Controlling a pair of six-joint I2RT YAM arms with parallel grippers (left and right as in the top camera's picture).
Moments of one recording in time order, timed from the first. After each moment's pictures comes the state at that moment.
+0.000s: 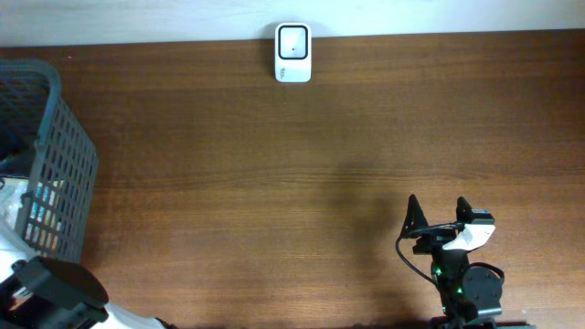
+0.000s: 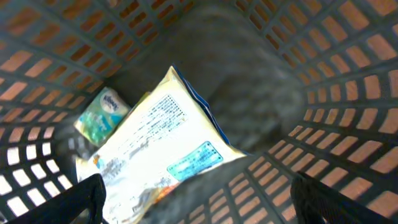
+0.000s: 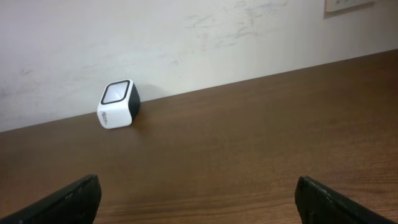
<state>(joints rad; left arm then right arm) 0.68 1.82 1.93 -1.22 -0.12 -0.11 0.07 0.01 0.01 -0.07 0.06 0.24</state>
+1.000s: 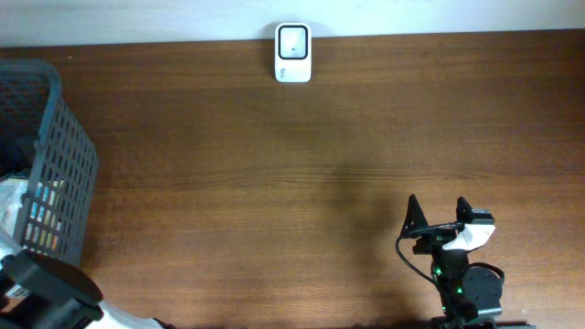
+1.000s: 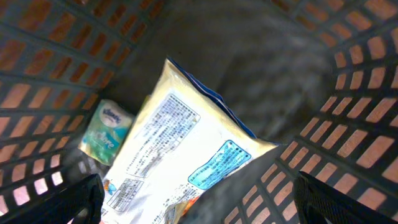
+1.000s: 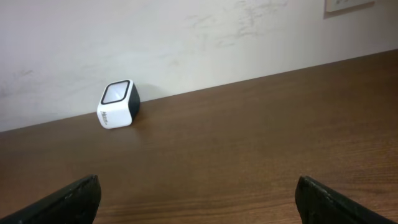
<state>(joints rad) 0.74 1.84 1.84 -1.16 -0.06 0.16 0.07 0.01 0.01 -0.07 0.06 0.24</state>
